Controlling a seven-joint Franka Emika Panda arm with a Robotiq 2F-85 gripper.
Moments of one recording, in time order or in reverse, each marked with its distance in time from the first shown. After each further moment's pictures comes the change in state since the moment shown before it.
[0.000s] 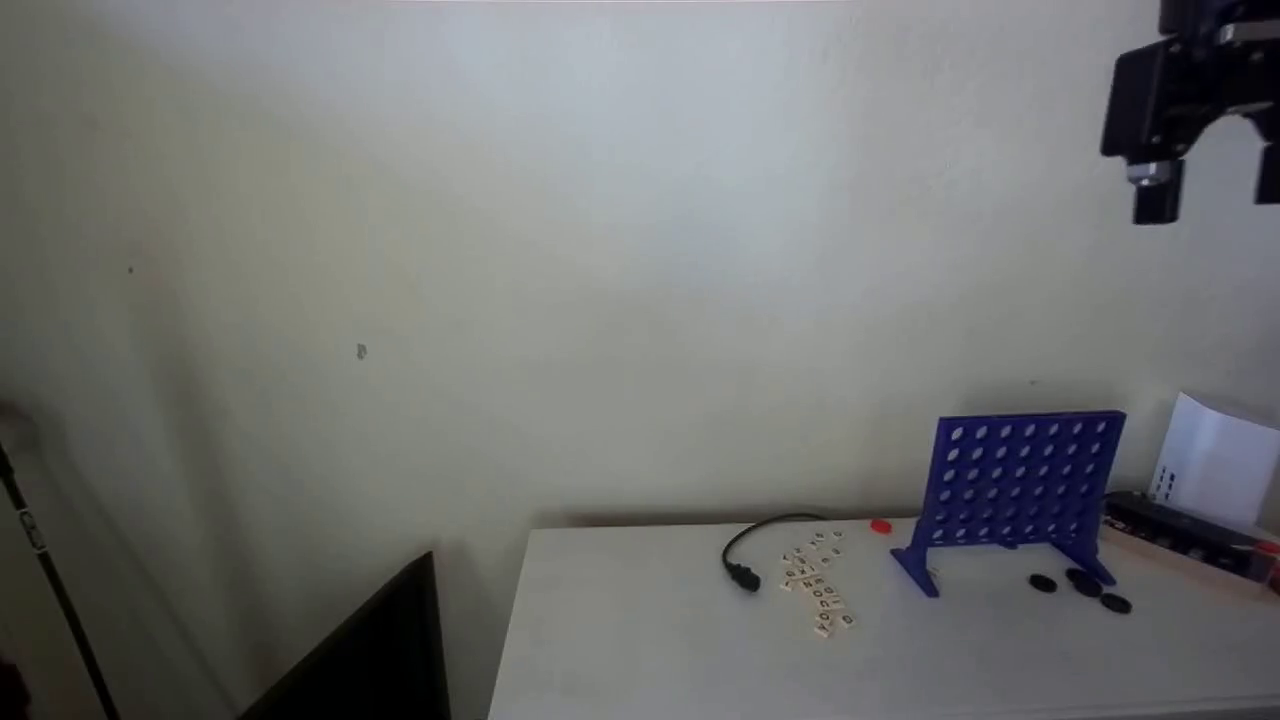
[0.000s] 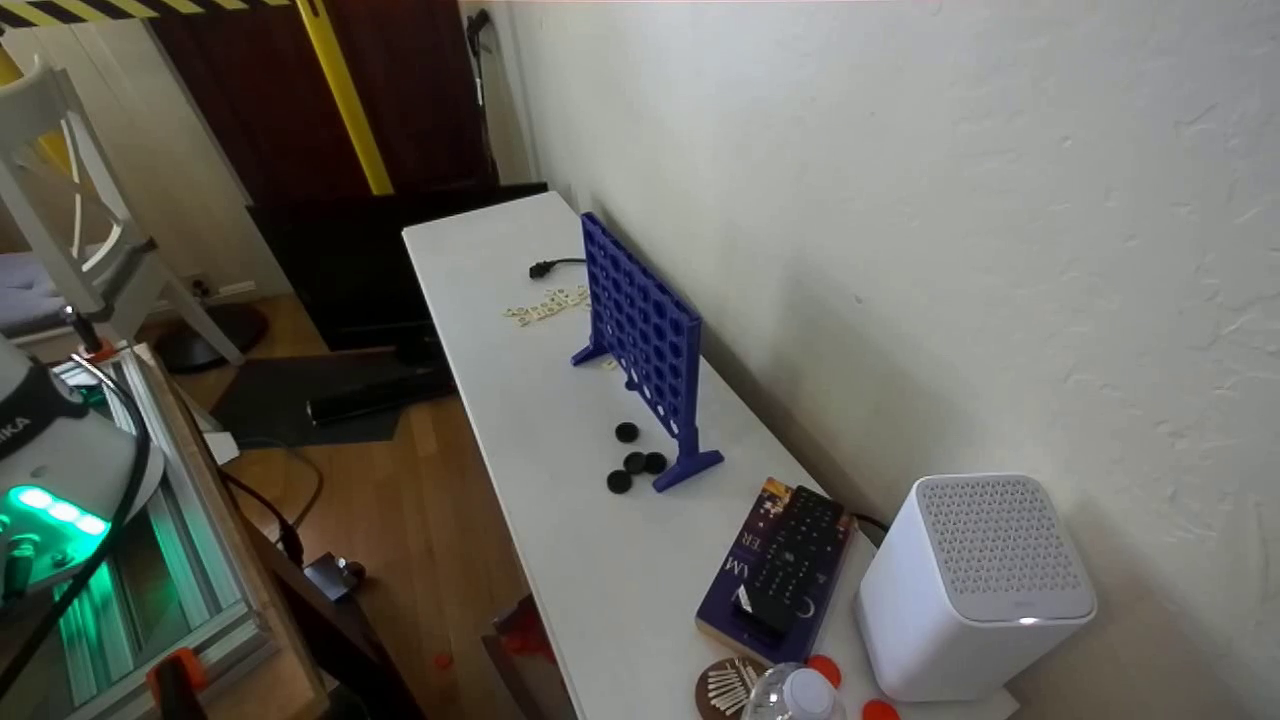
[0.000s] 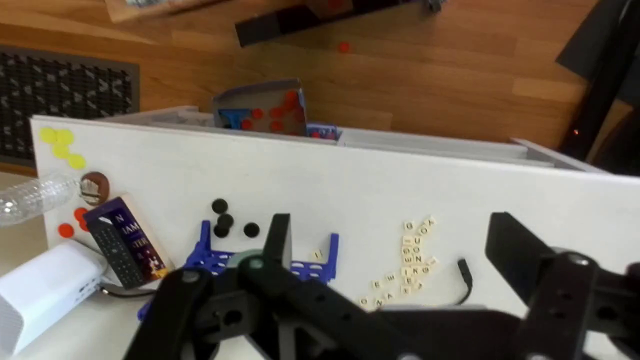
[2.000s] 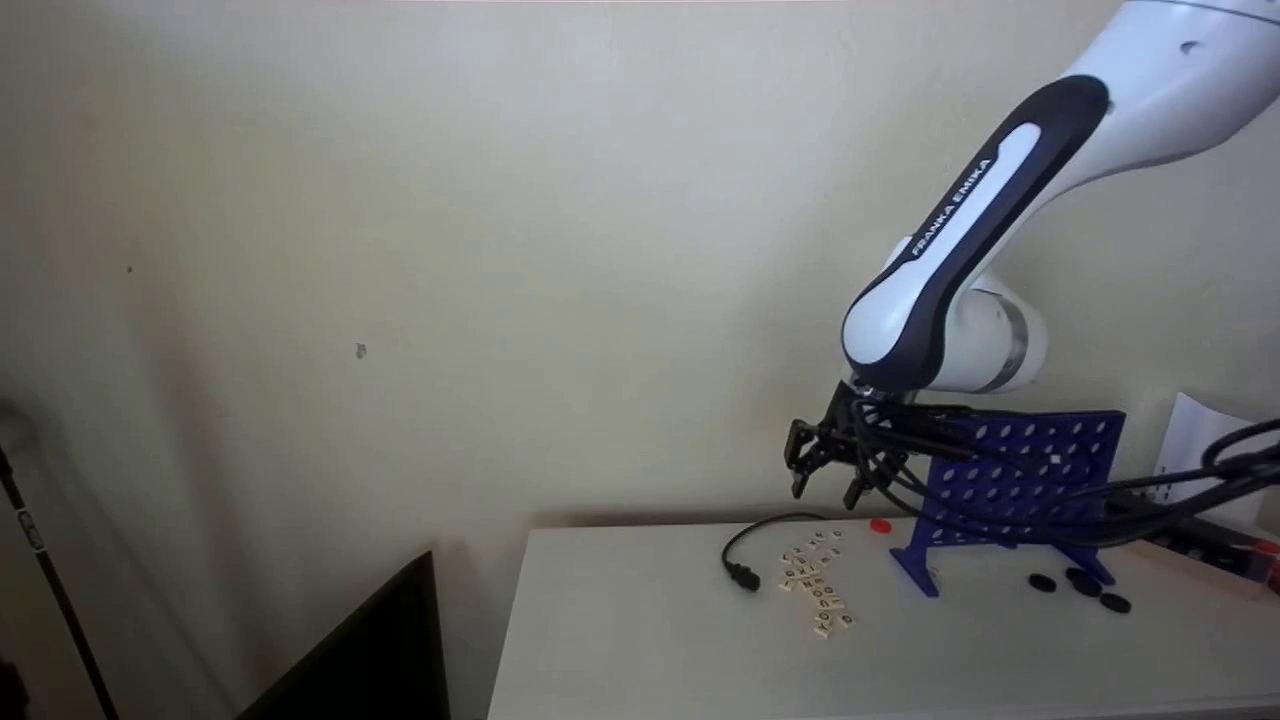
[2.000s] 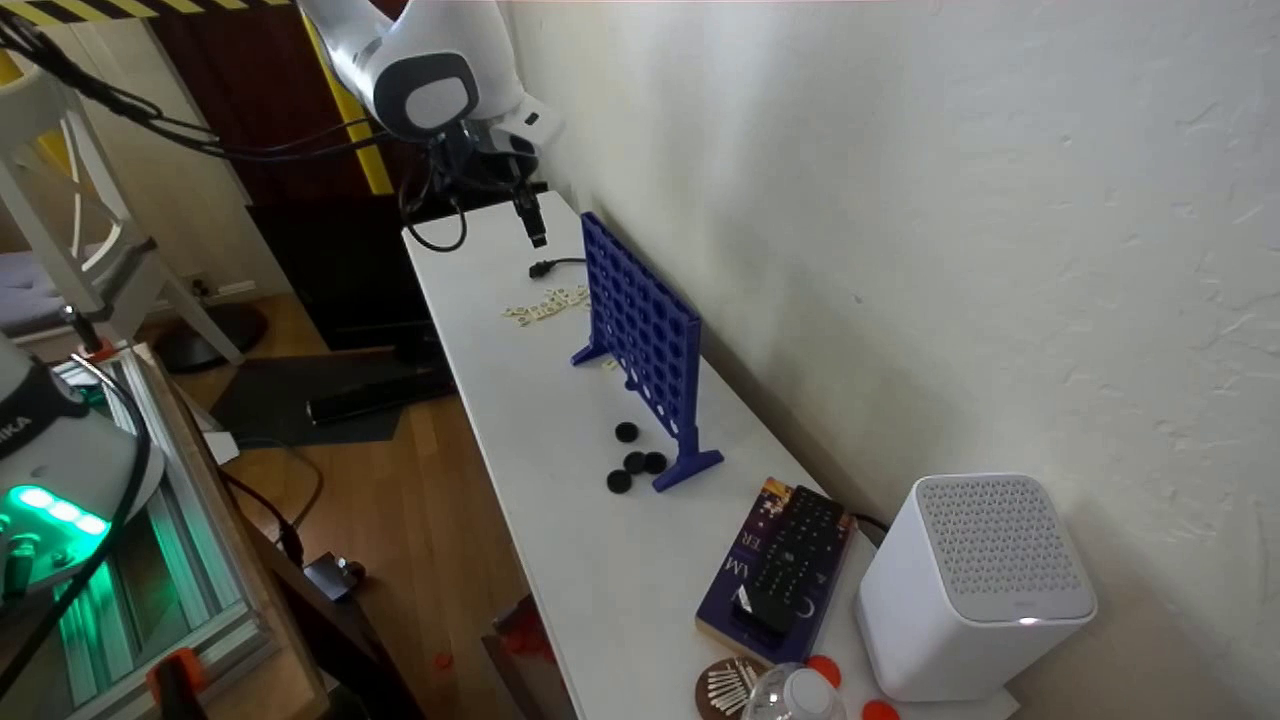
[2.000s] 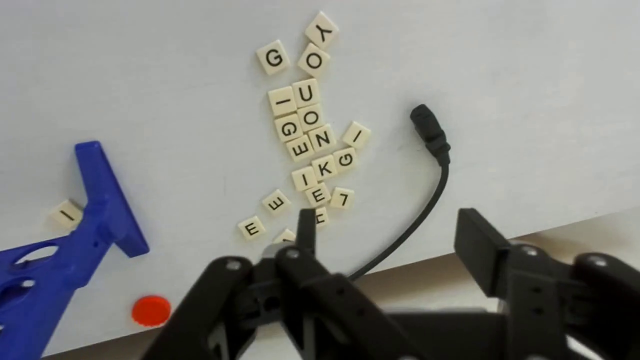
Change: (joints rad) arm 0.024 1.204 -0.063 0.225 0.226 1.290 -0.037
